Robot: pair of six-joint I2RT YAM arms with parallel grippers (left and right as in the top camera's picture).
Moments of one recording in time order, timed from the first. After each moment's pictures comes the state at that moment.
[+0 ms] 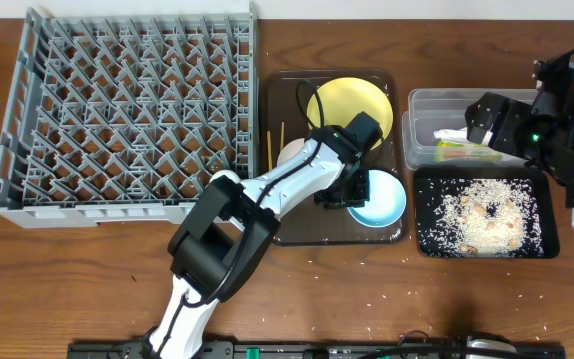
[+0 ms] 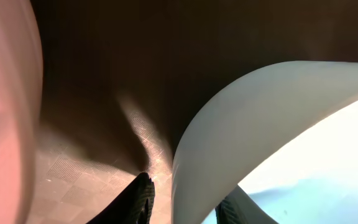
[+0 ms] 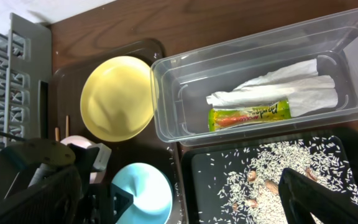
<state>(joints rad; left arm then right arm) -0.74 2.16 1.58 -0.85 0.27 -0.73 -0.12 1.32 1.49 -1.04 -0.19 0.23</state>
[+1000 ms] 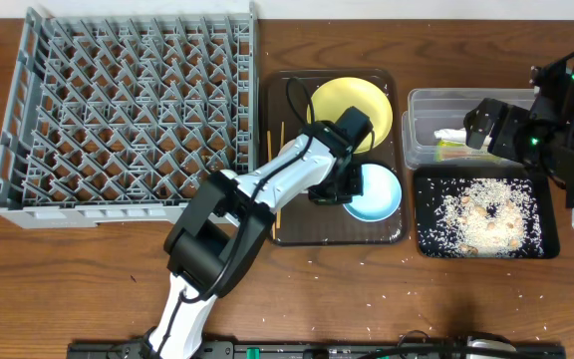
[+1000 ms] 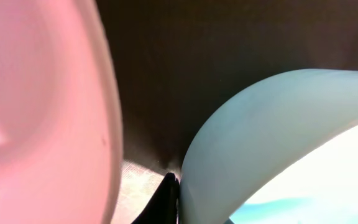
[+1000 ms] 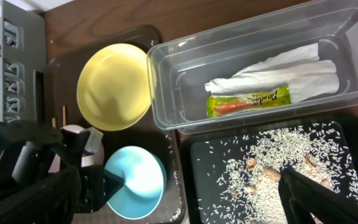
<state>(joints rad) -0.70 2.15 1.56 -0.82 0.29 -0.72 -0.12 1.32 1.49 -1.09 -0.19 0.23</state>
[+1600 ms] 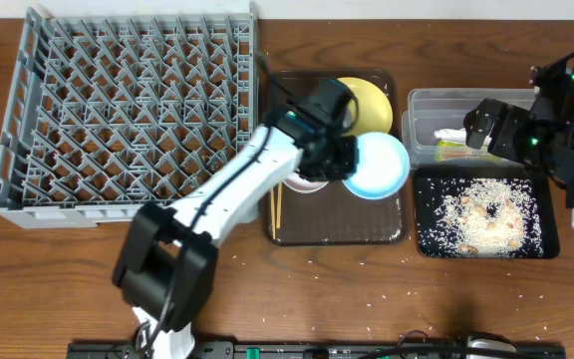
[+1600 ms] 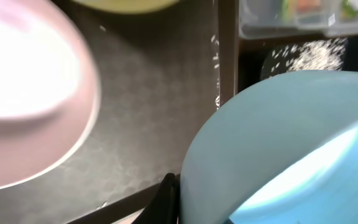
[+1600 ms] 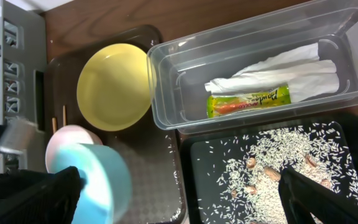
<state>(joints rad) -0.61 1.90 1.56 -0.84 0.41 -0.62 -0.12 1.32 1.49 -1.09 -0.19 0.23</state>
